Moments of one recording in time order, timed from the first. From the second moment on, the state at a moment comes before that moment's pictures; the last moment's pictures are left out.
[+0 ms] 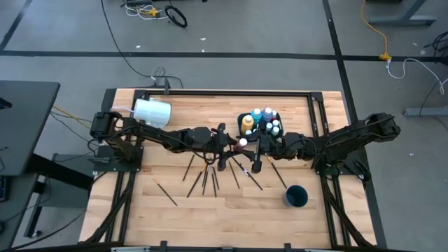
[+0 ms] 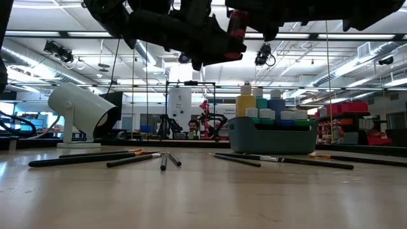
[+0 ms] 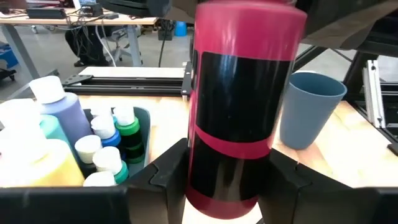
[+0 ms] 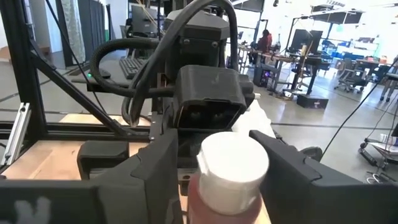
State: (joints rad) left arm -0.01 1.69 0.91 0.58 -0.05 -0.03; right arm 0.15 1.35 0.63 0.79 0.30 -0.13
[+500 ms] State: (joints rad) left arm -0.01 1.69 0.91 0.58 -0.08 -0.01; right arm 0.18 1.23 0.63 0.59 0.38 -0.06
